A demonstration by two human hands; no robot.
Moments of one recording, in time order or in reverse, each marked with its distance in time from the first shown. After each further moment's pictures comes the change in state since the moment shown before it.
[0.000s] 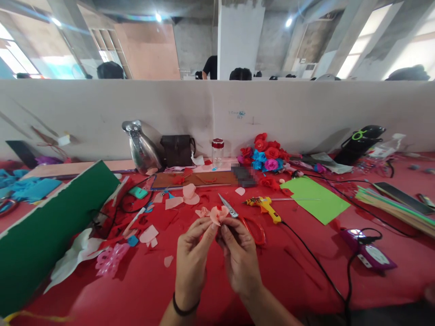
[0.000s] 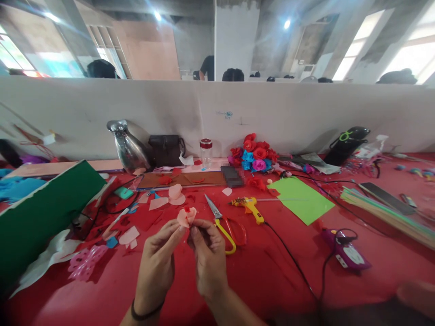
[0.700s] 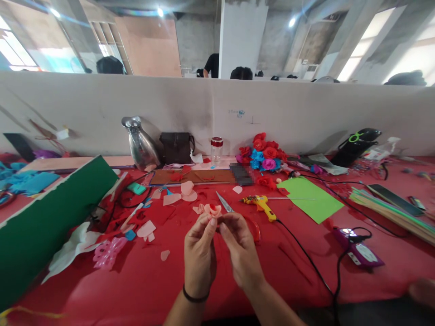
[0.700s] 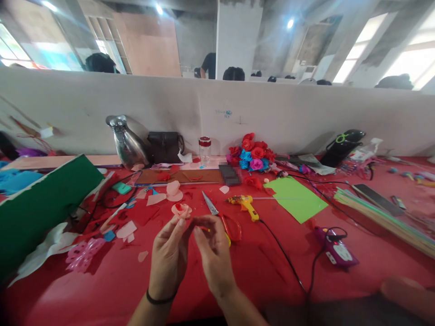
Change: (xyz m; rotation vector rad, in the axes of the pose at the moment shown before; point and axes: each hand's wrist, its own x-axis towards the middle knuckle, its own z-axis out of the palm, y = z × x) left_hand -0.002 -0.021 0.022 -0.400 0.160 -0.081; right_hand -0.003 -0.017 -0.013 -0.285 -0.069 -0.086
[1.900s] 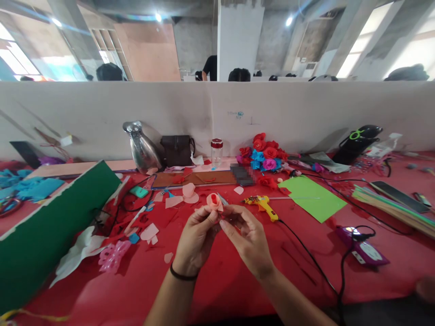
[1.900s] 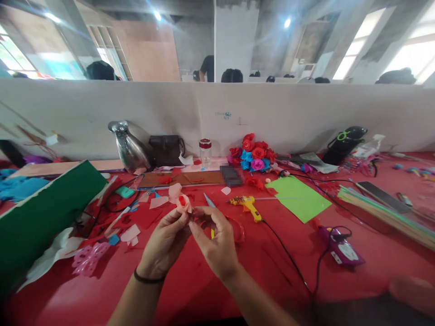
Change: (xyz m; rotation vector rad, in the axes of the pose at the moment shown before) left_hand 0.024 0.035 0.010 -0.058 -0.154 -0.350; right_hand 0.017 -0.032 0.000 -0.370 -0.155 -0.226
